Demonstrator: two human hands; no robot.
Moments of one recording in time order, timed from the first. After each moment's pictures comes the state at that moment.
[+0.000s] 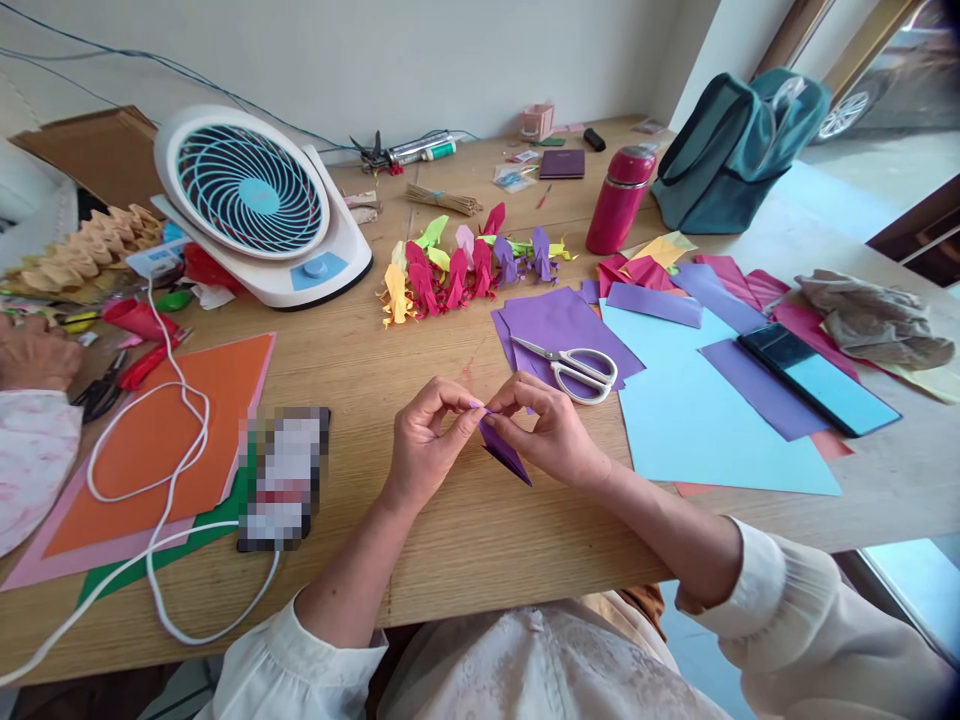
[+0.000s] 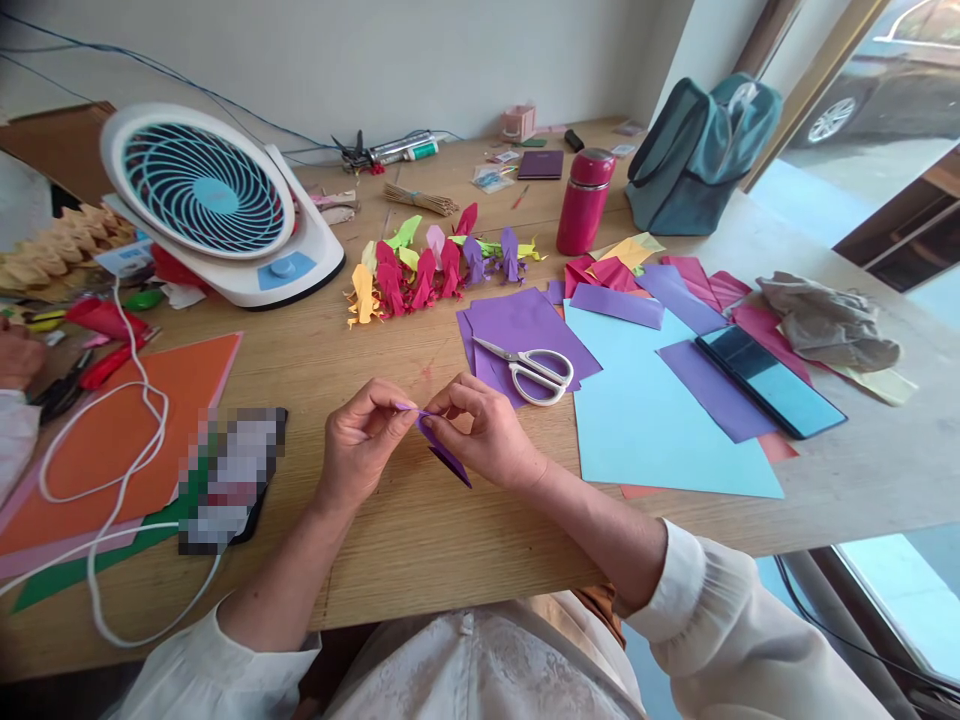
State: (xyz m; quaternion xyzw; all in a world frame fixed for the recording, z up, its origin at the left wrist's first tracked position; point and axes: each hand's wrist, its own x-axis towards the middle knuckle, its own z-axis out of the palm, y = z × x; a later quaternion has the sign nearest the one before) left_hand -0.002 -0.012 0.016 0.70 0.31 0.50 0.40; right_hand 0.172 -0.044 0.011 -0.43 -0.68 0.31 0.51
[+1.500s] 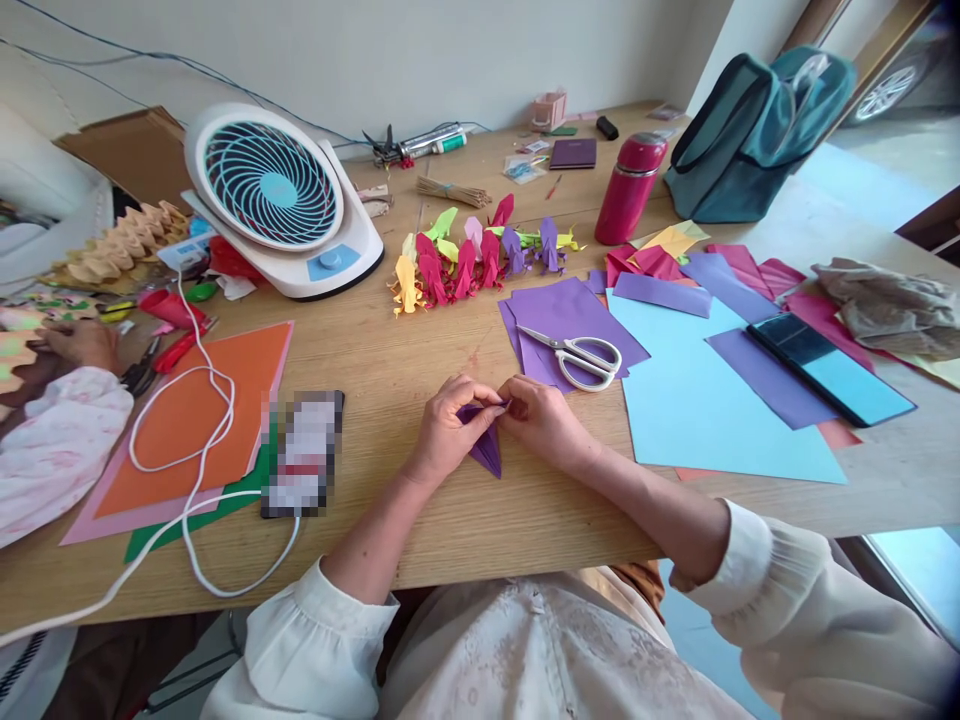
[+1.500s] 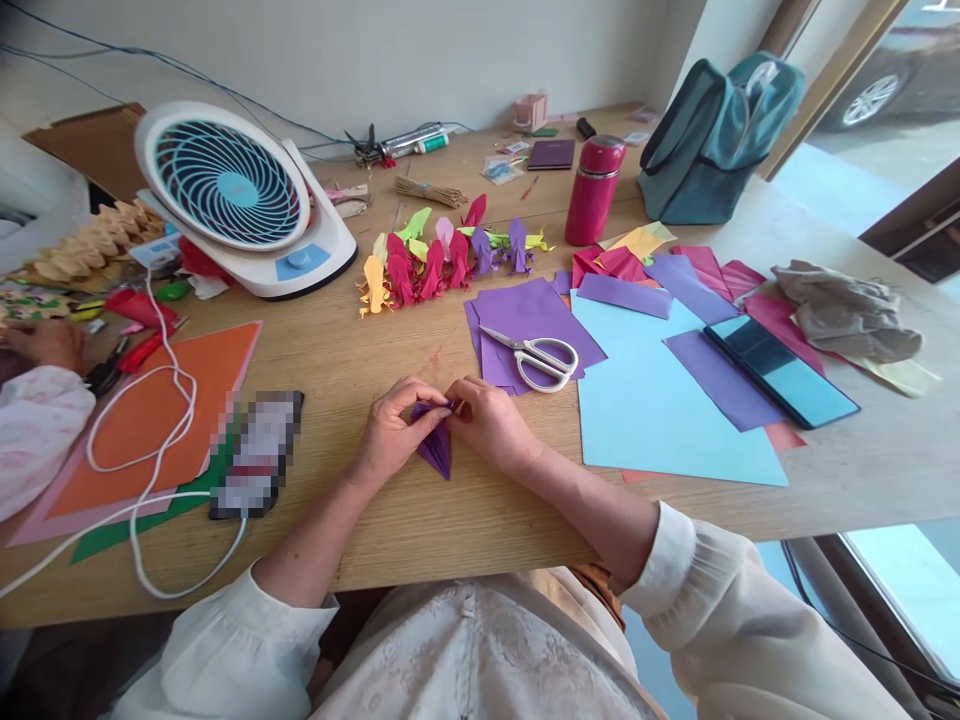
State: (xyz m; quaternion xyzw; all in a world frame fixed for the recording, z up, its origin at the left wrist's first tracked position) left_hand -0.001 -0.012 -0.010 0.80 0.34 0.41 0.27; right_hand 0.169 -0.040 -0.022 -0.49 -0.69 0.28 0.44
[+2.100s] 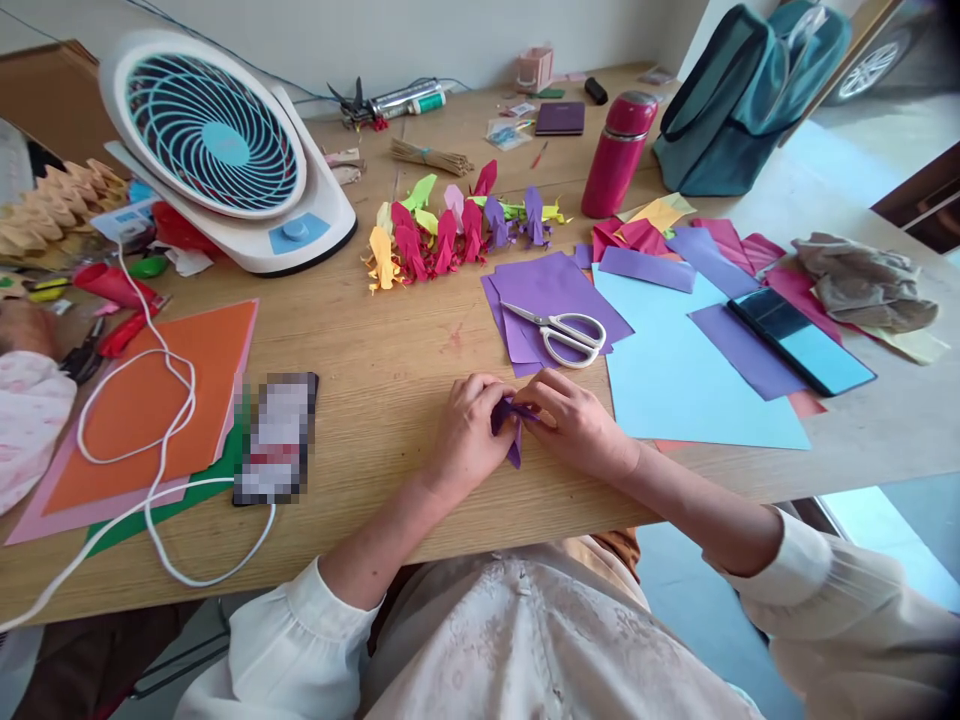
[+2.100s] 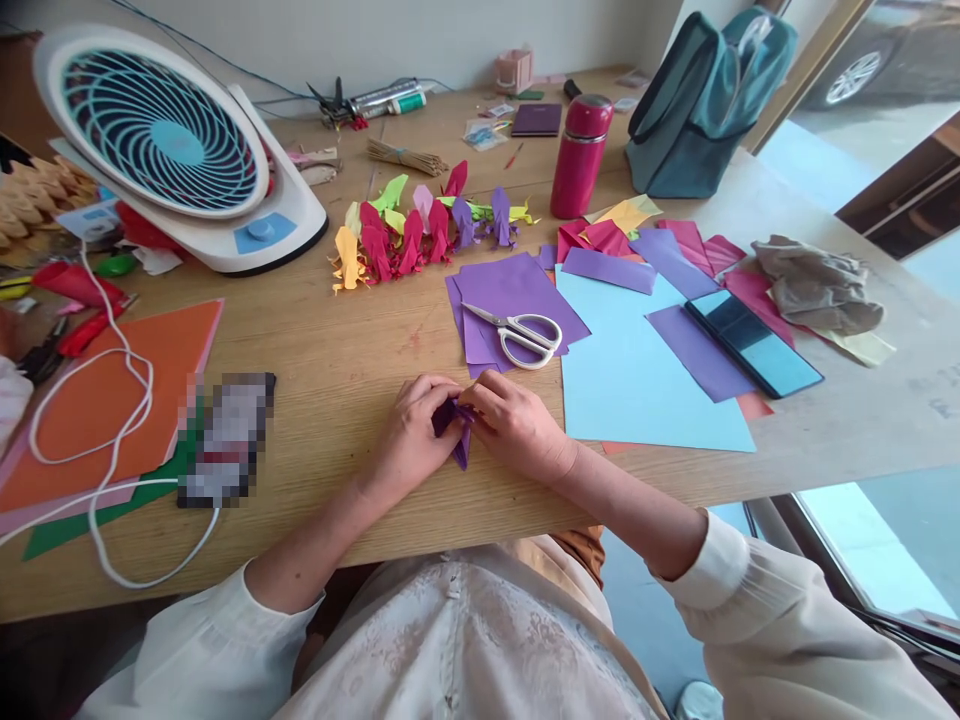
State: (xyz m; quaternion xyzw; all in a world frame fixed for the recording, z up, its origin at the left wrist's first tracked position) left_hand 0.034 -0.052 -0.012 0.84 0.41 0.28 0.21; right_hand 0.215 -0.084 -0.019 -0.47 -0.80 0.11 0.36
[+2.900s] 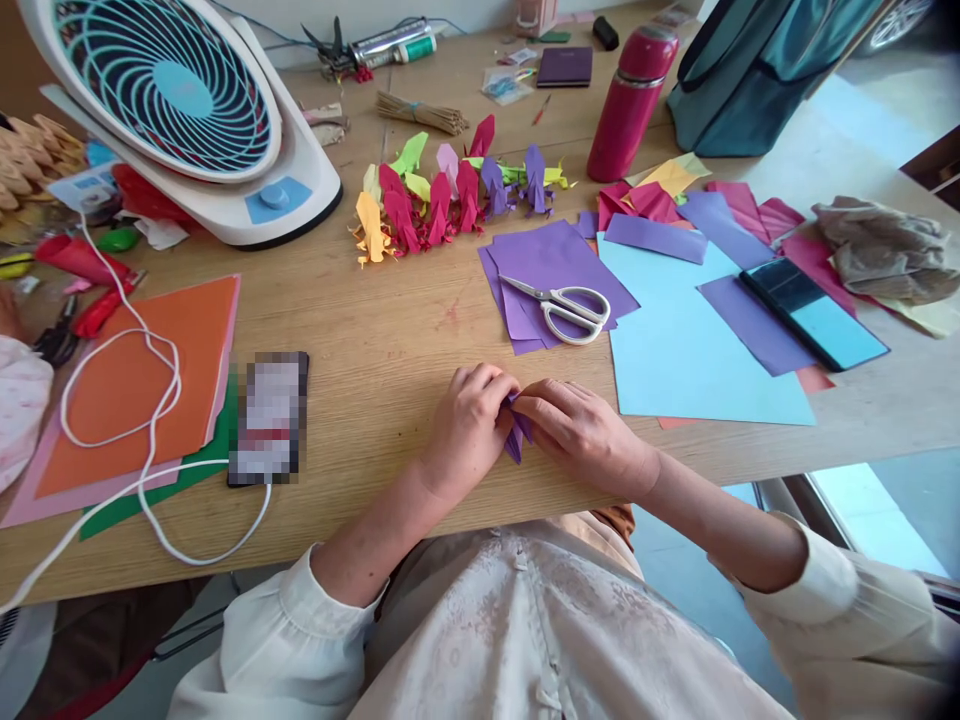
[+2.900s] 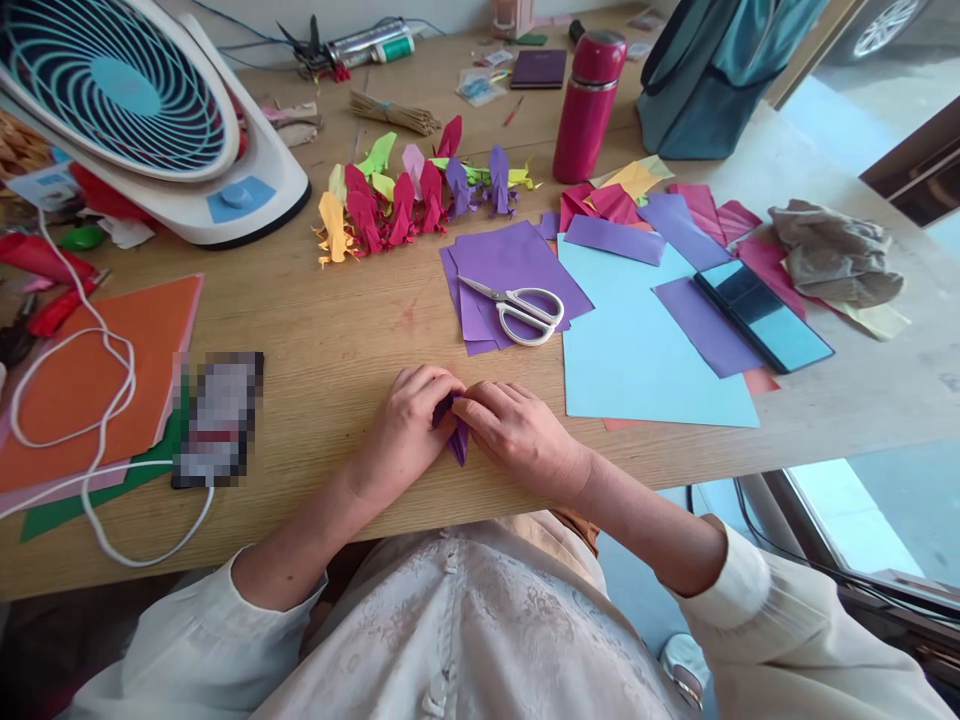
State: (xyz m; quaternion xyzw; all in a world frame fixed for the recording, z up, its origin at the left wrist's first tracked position) left_hand 0.032 -0.065 -0.002 0.87 0.40 0.22 0.18; right_hand 0.212 -0.115 -0.009 -0.45 -0.85 0.04 0.26
